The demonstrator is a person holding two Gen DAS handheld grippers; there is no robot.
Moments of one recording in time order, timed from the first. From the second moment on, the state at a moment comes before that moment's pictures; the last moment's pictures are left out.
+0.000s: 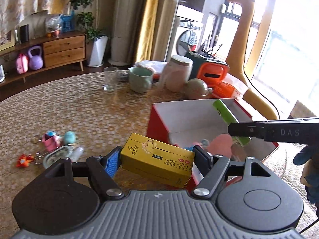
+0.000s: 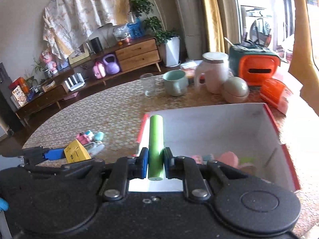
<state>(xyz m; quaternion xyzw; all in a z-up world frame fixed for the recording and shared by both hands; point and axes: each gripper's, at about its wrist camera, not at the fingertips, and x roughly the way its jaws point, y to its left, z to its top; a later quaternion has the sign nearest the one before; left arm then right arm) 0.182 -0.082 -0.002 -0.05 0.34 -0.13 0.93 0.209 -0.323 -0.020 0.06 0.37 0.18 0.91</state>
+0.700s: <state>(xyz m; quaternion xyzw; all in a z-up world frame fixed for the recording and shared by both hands) 0.253 -0.194 -0.036 0.00 0.39 -0.18 0.90 0.238 -0.415 -0.074 0.06 0.42 0.10 0.90</state>
